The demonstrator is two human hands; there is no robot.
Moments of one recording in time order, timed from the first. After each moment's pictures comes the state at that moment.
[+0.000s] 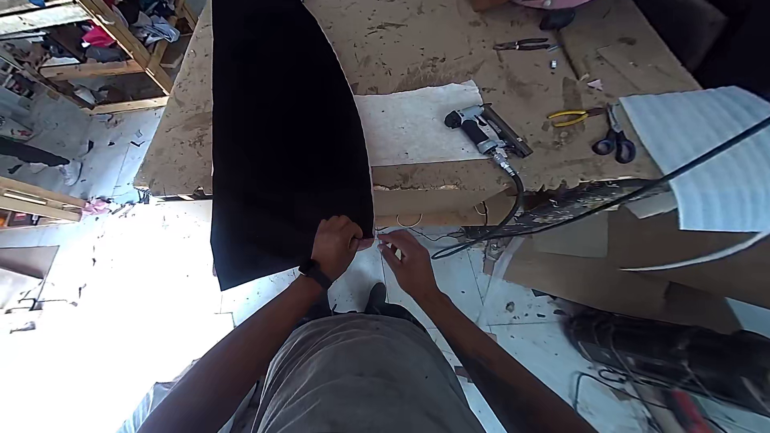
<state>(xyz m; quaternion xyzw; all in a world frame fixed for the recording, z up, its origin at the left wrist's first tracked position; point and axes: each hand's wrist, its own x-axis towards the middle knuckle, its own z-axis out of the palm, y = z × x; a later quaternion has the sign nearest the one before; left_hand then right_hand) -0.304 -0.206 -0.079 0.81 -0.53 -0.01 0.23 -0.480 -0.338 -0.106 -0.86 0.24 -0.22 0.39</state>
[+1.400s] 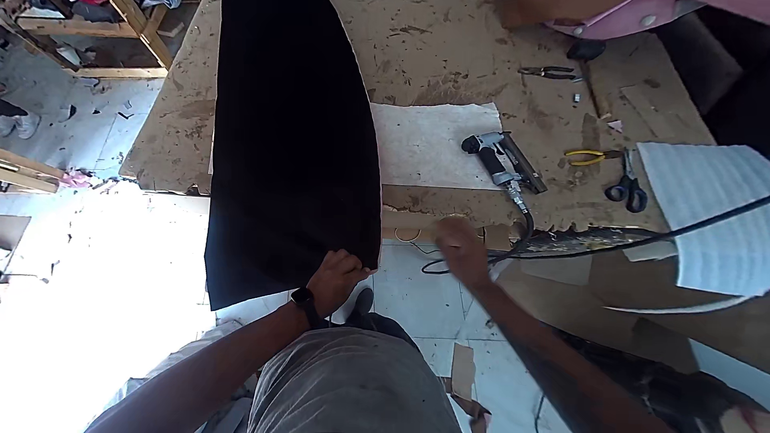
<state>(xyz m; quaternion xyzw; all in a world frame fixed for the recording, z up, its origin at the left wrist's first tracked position) -0.291 -0.183 -0.101 0.73 -0.63 -0.07 0.26 -0.475 -0.494 -0.095 -0.92 0.22 -0.17 0.27</state>
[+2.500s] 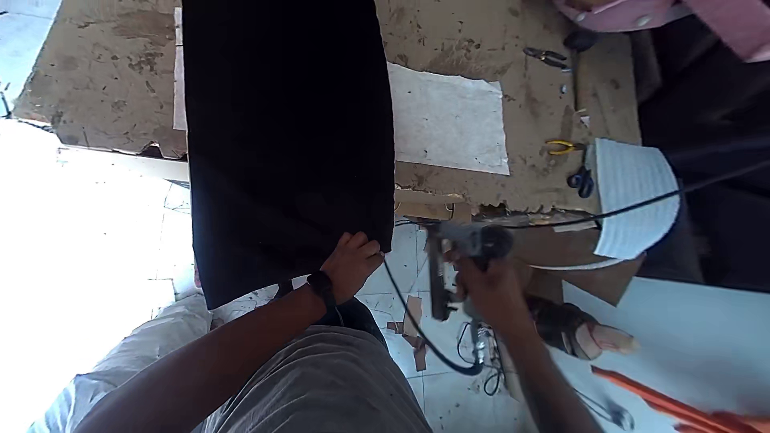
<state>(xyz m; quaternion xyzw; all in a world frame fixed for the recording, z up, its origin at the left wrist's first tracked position) -0.275 -0.184 -0.098 0.70 -0.66 -0.14 0.24 -0.468 -0.362 0.032 -0.77 0.50 0.00 0.40</state>
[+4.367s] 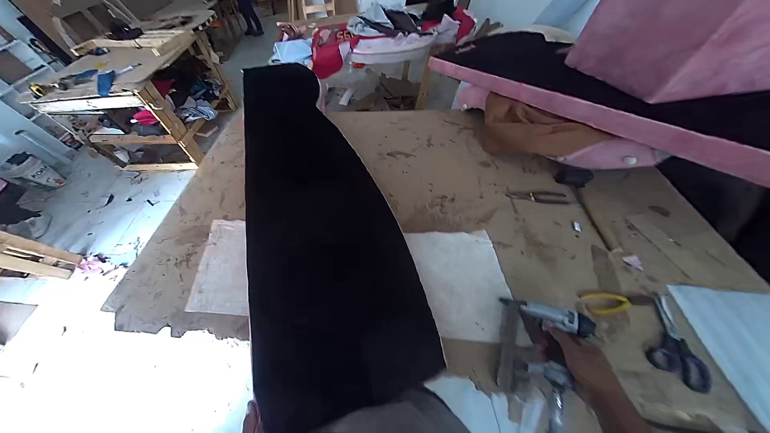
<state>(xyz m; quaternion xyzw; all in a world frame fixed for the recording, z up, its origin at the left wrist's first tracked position) -0.232 -0.226 -0.046 0.61 0.15 -0.25 0.74 -0.471 -0.792 -0.095 -0.54 0.58 -0.20 0.57</state>
